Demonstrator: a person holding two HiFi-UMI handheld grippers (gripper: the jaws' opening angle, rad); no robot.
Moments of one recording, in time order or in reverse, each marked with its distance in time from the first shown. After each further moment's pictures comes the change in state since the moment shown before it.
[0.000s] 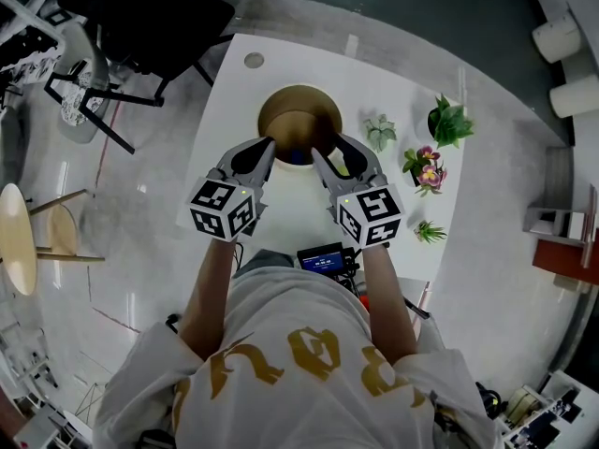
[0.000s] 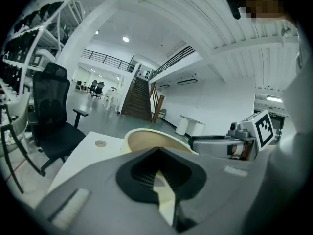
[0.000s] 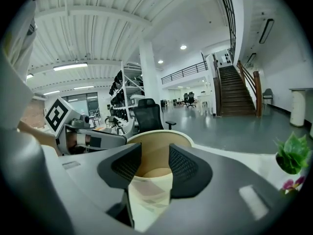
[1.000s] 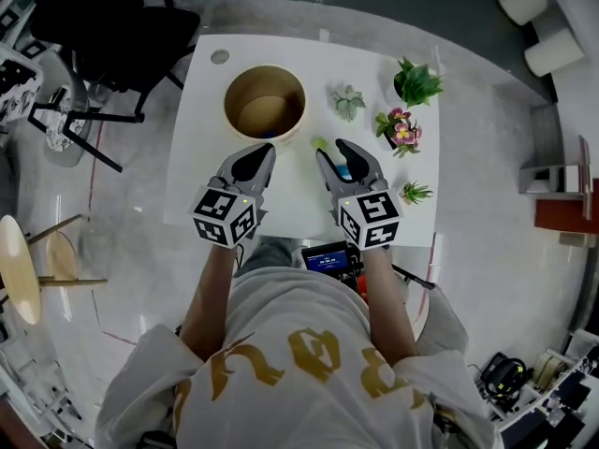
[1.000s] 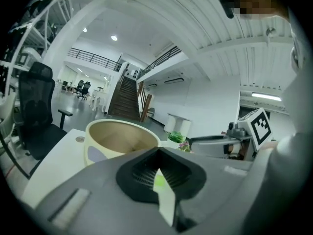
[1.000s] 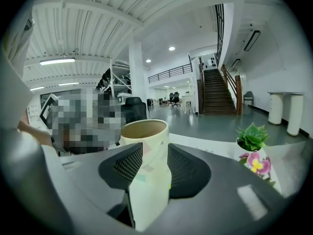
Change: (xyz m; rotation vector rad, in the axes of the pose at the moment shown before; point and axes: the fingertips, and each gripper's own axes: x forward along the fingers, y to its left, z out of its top) left arm -0.011 -0.078 -0.032 0.067 0.009 -0.133; right arm -0.092 -0.010 -0.040 0.041 0.013 -0.188
